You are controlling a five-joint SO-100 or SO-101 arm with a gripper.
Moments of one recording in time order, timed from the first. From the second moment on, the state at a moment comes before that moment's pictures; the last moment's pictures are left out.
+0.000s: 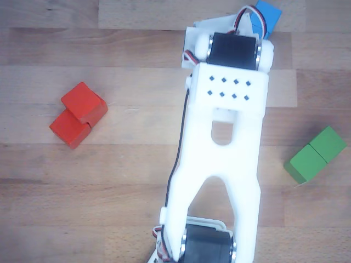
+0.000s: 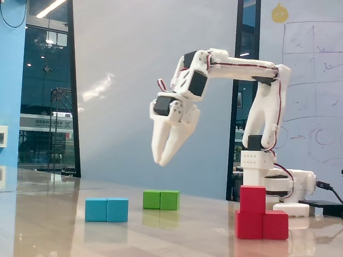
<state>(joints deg) 5.1 109.2 110.9 68.3 -19.0</state>
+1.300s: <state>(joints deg) 5.2 178.6 172.4 64.4 -5.1</state>
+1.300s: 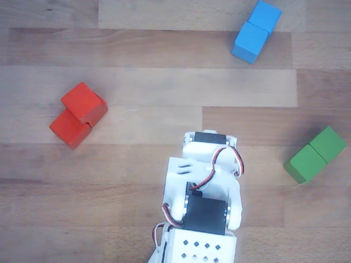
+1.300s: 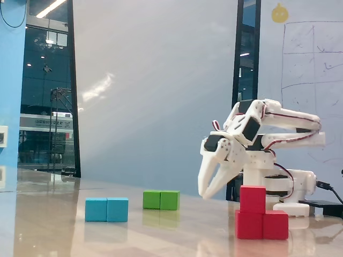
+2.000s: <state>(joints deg) 2.3 195.8 174.9 74.8 -5.0</state>
